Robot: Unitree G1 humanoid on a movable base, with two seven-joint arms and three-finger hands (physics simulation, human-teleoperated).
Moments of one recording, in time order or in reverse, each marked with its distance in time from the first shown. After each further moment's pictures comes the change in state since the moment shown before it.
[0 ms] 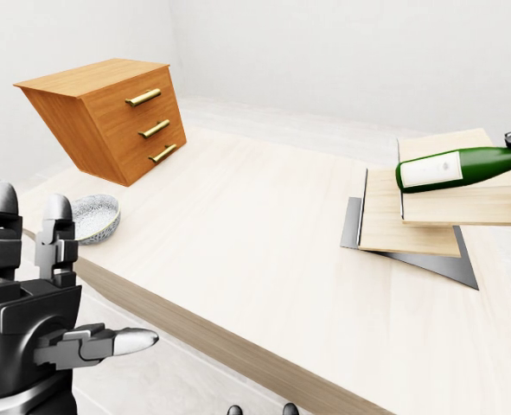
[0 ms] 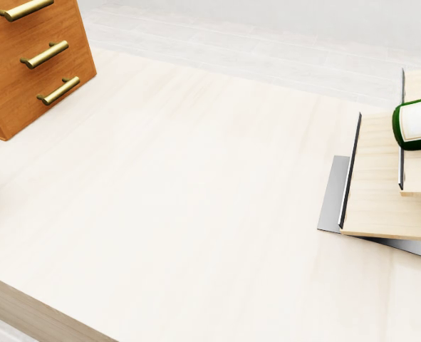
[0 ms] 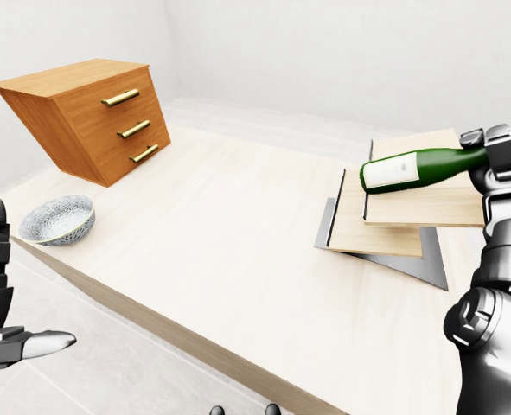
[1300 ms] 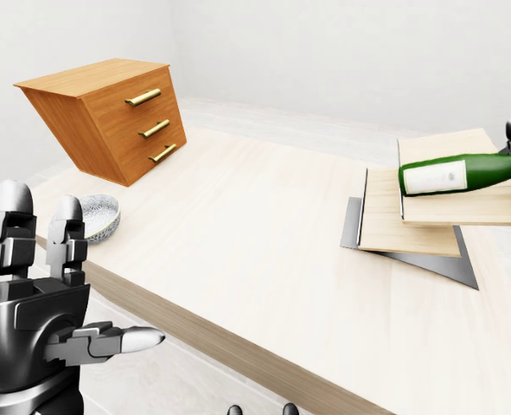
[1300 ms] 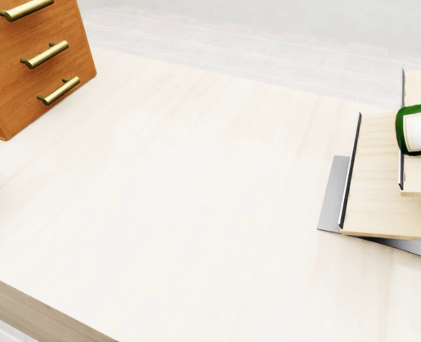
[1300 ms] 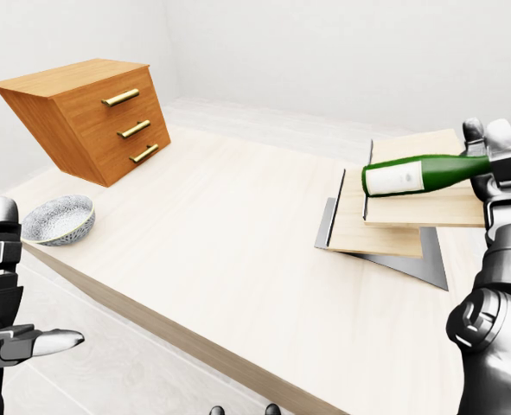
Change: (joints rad) left arm 0.004 -0.006 -0.033 0.008 0.026 0.000 -0.002; right arm 0.006 -0.009 -0.027 0.044 0.011 0.000 -0.054
